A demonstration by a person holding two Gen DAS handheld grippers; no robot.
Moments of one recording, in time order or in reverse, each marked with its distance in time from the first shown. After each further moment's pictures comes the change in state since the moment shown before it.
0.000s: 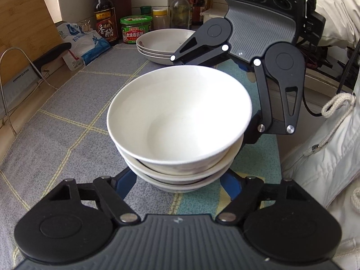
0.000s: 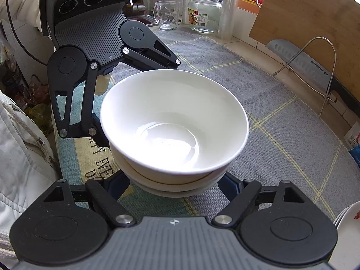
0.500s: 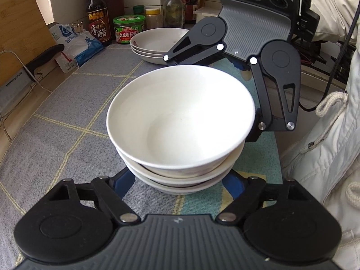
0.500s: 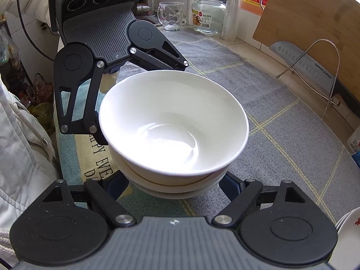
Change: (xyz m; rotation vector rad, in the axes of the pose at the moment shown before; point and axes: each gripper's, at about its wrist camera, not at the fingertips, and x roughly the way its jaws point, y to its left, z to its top) left arm 0.002 0.008 0.002 0.032 0.006 -0.041; right arm 0.003 -0.004 0.001 -0.021 -0.007 0.020
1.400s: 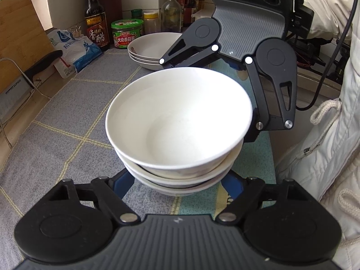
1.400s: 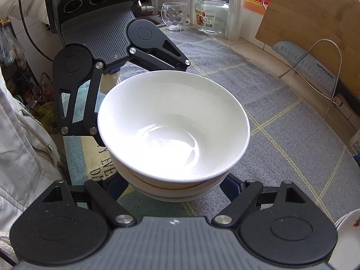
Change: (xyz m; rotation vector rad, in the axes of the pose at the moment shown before) left arm -0.003 -0.004 0.008 0.006 -0.006 0.004; right arm -0.008 -0.005 0.004 0.000 0.012 0.033
